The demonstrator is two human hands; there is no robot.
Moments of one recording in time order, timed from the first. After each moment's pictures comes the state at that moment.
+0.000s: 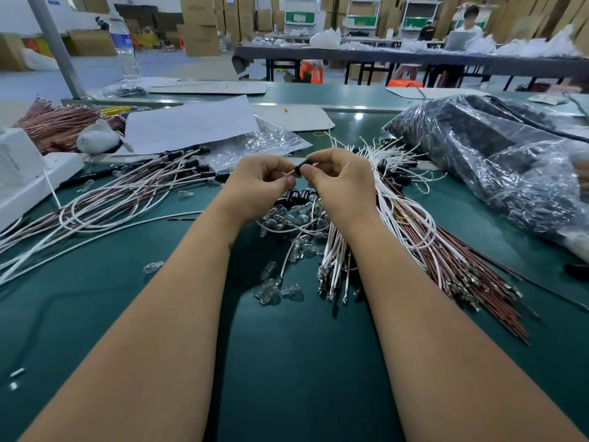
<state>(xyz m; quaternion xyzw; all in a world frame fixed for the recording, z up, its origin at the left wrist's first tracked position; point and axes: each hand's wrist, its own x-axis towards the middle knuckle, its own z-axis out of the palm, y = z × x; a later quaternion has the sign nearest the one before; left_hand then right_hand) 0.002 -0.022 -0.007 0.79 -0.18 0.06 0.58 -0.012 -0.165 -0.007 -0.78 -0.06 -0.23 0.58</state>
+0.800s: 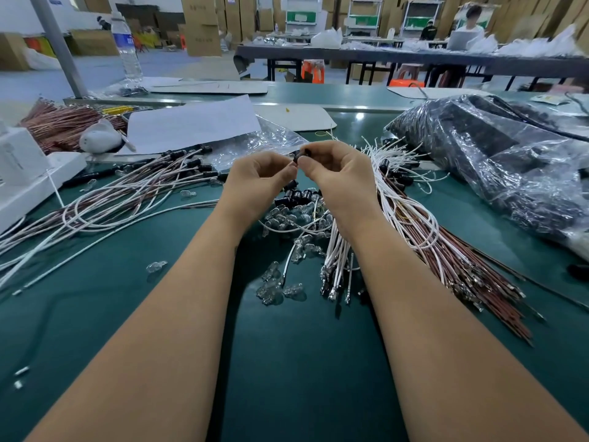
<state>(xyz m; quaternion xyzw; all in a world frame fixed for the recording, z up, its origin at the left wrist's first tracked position) 0.001 -0.023 -0.014 0.76 -0.17 0.14 0.61 -0.017 -0.161 -0.002 -0.70 -0.11 -0.21 0.67</state>
